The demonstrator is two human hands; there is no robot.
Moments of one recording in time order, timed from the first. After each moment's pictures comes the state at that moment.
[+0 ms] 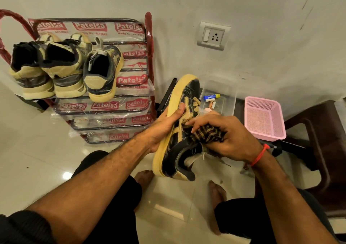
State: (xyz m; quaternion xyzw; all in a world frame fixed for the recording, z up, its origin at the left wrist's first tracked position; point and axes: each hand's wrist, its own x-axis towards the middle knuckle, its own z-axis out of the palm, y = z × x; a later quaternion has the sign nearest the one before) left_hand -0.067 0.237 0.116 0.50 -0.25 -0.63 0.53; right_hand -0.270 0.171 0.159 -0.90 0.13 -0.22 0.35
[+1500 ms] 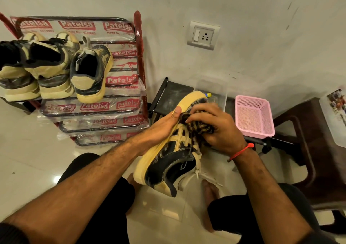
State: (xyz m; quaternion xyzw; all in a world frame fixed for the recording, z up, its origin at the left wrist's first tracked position) left_hand -0.082 0.242 0.140 0.66 -0.42 -0.53 0.33; right_hand -0.270 0.162 0.145 -0.93 0.15 -0.30 0.17
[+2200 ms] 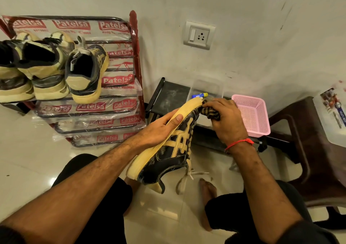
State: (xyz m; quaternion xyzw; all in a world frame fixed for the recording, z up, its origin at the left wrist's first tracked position) left_hand -0.081 0.238 0.129 0.69 -0.49 -0.45 0.28; right_hand -0.284 0.130 0.127 -0.86 0.40 -0.30 0.10
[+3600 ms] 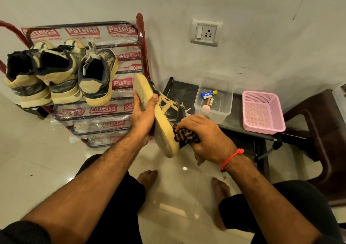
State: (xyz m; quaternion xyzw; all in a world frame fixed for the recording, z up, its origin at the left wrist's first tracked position) left_hand -0.041 0.231 0.110 0.70 -0.16 -0.38 0.58; right_hand -0.241 0.195 0.136 -0.93 0.25 -0.16 0.22
